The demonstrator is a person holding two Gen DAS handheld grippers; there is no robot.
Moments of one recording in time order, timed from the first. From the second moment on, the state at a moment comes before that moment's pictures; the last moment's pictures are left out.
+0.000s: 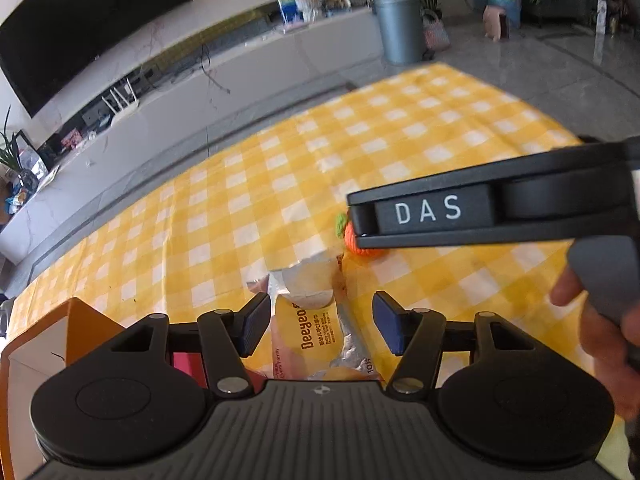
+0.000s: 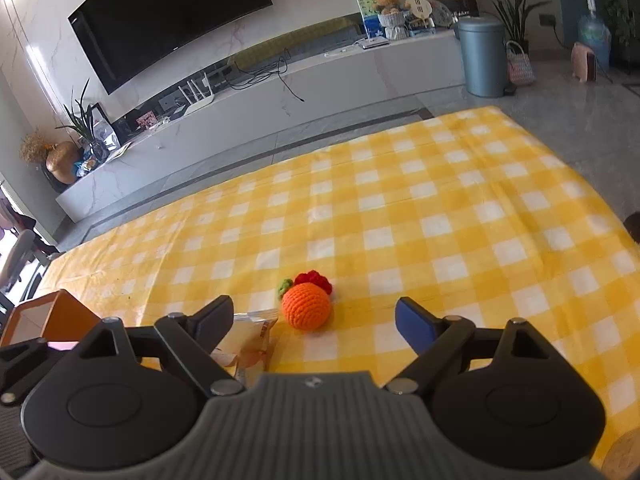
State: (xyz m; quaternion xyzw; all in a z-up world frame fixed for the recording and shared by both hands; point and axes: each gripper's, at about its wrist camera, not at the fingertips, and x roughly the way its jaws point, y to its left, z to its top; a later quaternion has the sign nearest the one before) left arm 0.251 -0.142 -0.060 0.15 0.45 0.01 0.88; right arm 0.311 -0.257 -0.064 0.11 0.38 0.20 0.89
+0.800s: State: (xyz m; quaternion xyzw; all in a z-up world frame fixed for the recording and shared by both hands) left arm 0.307 -0.118 -0.106 0.08 0.53 0.10 0.84; right arm 0.375 -0.227 -0.127 0.15 0.48 0.17 0.85
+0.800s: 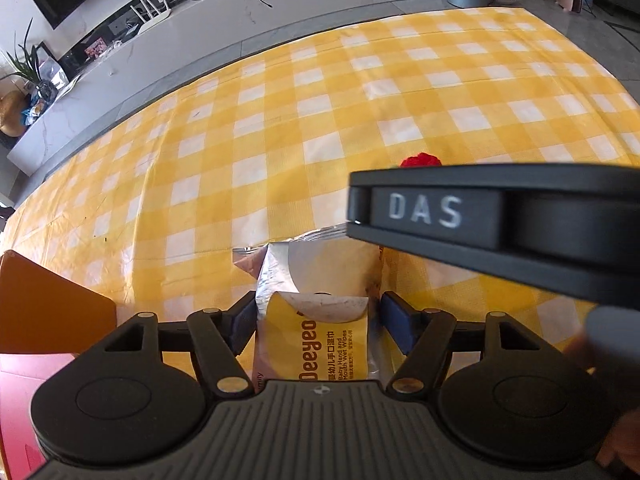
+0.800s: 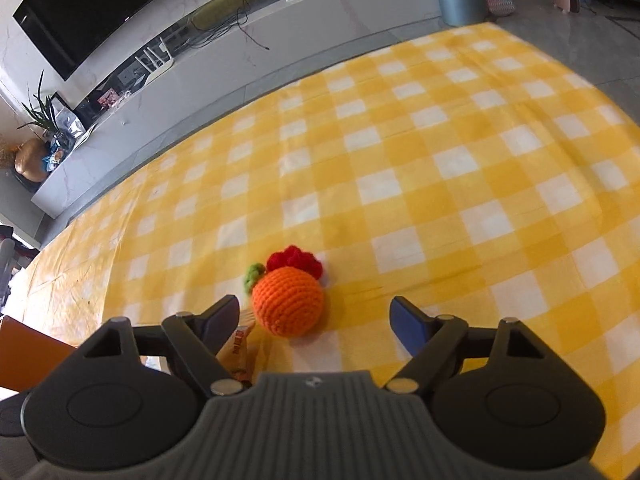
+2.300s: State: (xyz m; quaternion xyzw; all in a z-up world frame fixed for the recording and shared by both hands) left arm 0.201 -0.132 -0.036 -0.03 0.37 -0.03 0.93; right arm 0.321 -0.291 -0.070 0.12 0.42 0.10 0.89
